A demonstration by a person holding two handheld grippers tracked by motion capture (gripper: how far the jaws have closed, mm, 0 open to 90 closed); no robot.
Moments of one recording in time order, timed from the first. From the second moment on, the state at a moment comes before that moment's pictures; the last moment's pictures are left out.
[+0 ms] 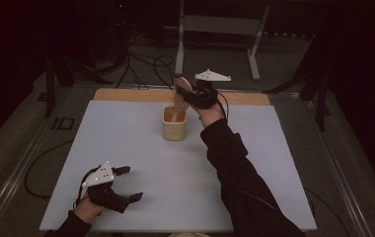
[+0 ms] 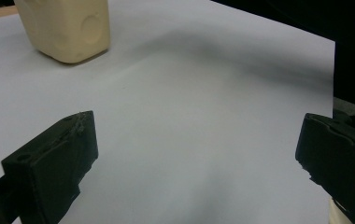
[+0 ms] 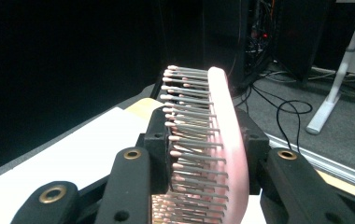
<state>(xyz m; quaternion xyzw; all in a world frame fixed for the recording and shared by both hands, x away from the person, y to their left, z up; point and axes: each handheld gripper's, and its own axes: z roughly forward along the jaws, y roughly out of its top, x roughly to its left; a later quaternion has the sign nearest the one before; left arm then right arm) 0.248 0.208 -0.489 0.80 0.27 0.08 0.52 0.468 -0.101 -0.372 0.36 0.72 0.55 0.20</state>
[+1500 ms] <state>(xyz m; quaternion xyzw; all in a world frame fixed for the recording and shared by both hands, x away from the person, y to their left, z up) 0.249 0.207 -0.491 0.81 0.27 0.08 0.52 0.477 -0.121 -0.397 0.40 0.72 0.54 0.17</state>
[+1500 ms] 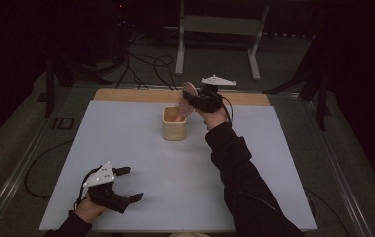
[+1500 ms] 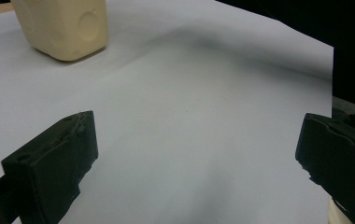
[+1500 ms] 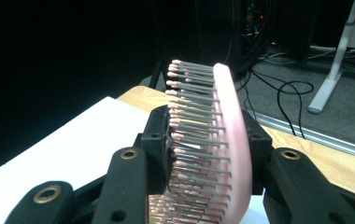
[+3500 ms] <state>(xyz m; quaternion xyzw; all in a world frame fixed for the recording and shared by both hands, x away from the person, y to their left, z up) 0.250 0.207 -0.490 0.81 0.27 0.08 0.52 0.462 -0.149 -0.406 0.37 0.76 0.51 0.15</state>
